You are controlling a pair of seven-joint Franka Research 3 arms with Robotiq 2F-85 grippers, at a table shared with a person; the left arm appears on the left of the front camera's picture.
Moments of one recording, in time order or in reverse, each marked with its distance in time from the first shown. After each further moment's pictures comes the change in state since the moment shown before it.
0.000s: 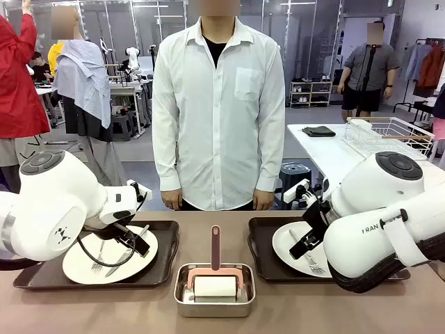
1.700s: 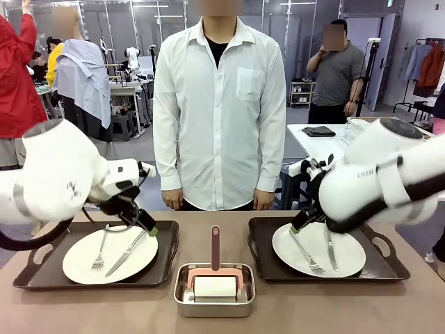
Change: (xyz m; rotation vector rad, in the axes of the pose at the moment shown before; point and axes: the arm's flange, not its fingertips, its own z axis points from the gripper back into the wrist) left arm 0.052 0.023 0.026 -0.160 0.001 0.039; right arm 0.050 -0.050 0.019 0.074 0.016 -0.096
